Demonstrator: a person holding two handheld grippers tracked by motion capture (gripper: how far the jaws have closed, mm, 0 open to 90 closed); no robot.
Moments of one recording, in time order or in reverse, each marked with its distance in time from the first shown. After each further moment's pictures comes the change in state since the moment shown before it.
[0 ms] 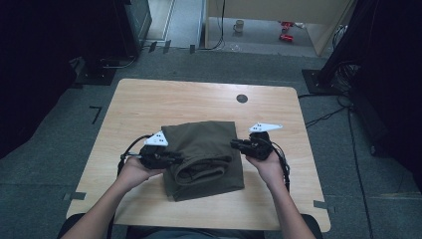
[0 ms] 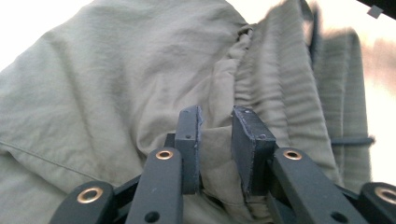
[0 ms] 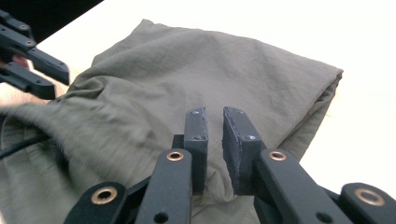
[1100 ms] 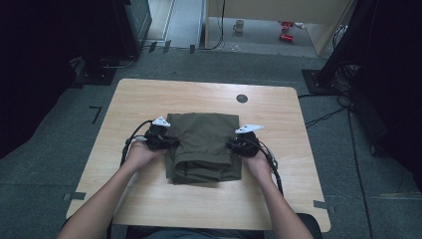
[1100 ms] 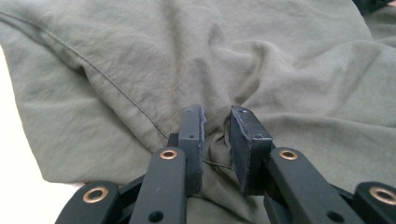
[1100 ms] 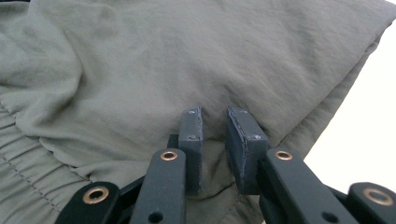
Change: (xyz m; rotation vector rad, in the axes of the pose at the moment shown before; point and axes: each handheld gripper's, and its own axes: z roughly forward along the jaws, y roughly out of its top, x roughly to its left) left arm 0.087 0.013 0.051 0.099 0.167 -0.116; right arm -0.027 -0.014 0.065 0.106 -0.160 -0.066
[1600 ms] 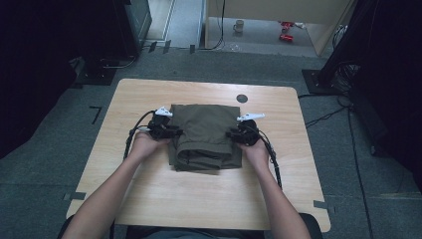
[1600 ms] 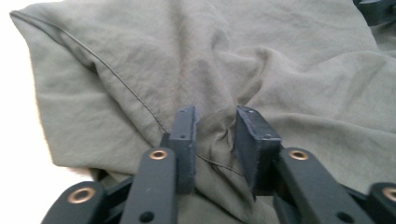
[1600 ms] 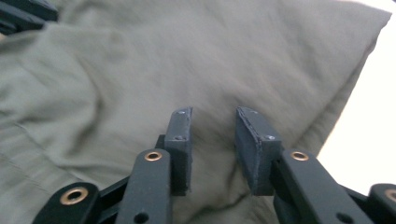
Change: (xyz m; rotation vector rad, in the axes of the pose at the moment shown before) left arm 0.015 0.020 0.005 -0.063 0.038 -0.023; right arm -0.019 0.027 0.009 -0.041 0.000 0.093
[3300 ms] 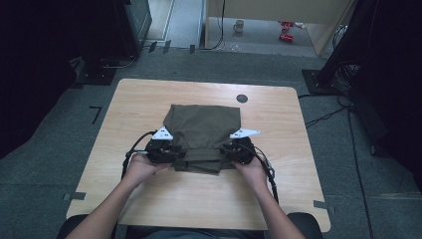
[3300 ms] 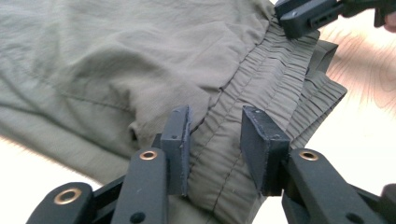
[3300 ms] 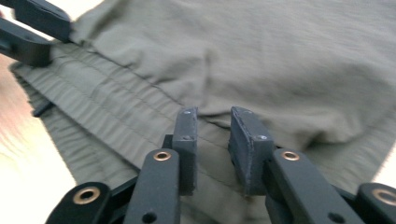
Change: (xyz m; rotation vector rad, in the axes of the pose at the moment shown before) left arm -0.072 -0.038 -0.047 -0.018 -0.071 0.057; right arm 0.057 -0.029 -0.031 0.017 0.049 -0.070
